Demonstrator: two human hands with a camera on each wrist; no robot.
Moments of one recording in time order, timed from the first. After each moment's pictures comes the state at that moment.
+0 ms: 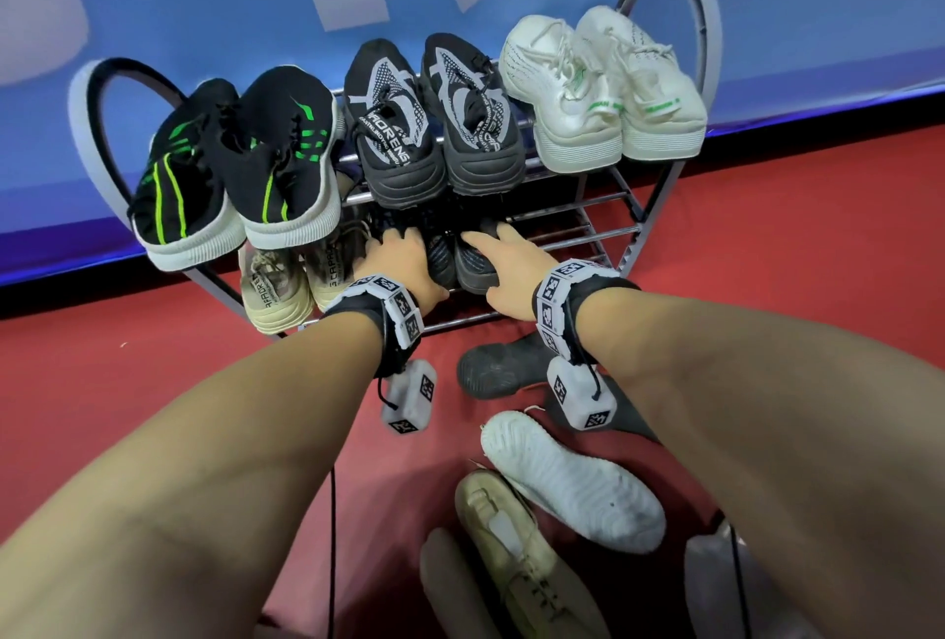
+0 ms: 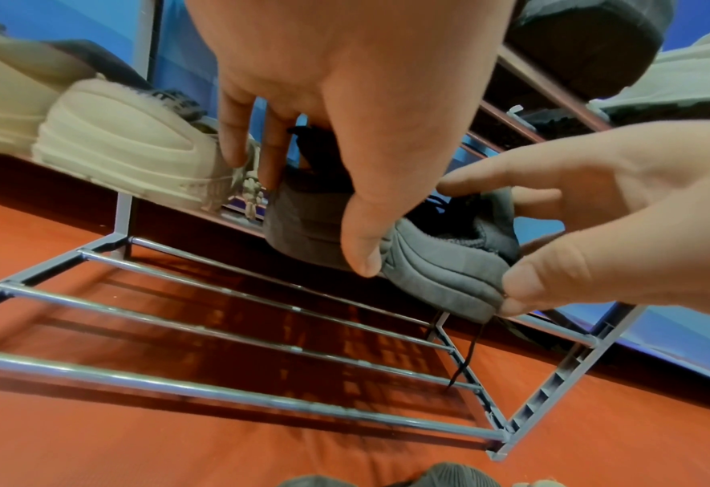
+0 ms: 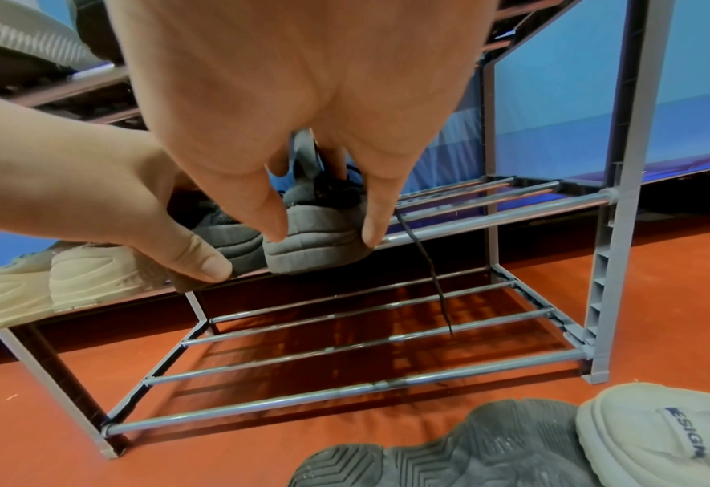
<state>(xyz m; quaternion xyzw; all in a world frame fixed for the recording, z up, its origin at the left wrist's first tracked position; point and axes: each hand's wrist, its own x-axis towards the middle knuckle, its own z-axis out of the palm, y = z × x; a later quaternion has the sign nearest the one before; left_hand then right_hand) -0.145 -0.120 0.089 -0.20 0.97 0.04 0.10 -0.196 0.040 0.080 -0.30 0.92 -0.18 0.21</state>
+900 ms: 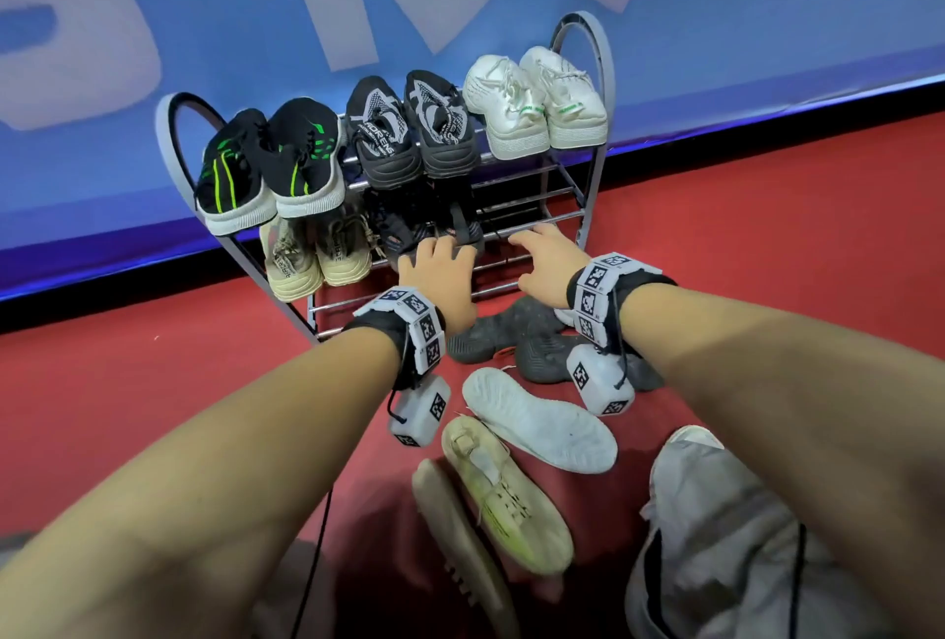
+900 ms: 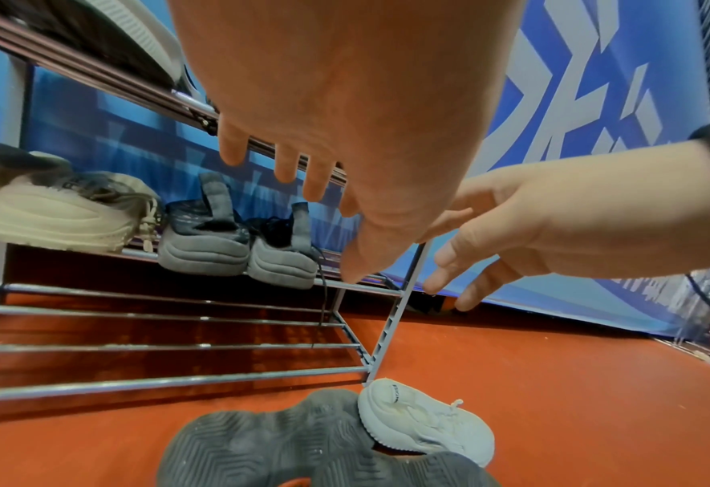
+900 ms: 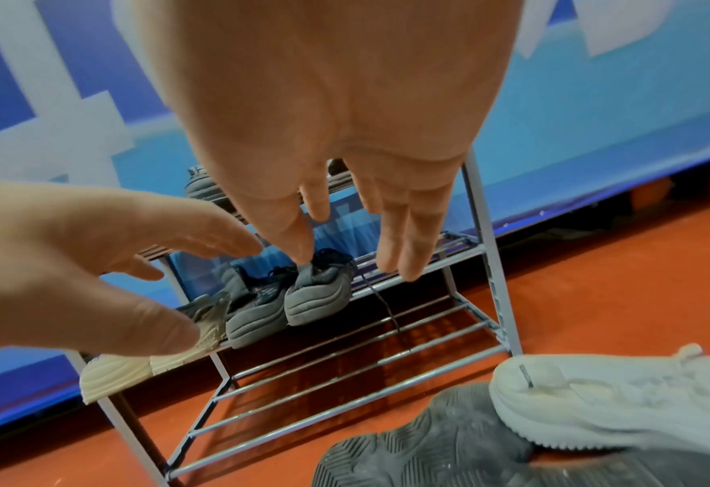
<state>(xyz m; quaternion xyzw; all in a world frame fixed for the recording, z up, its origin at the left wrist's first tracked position) -0.043 -0.017 0.122 -0.05 1.00 -0.03 0.01 -0.116 0.143 0.124 -0.22 0.94 -0.22 0.15</state>
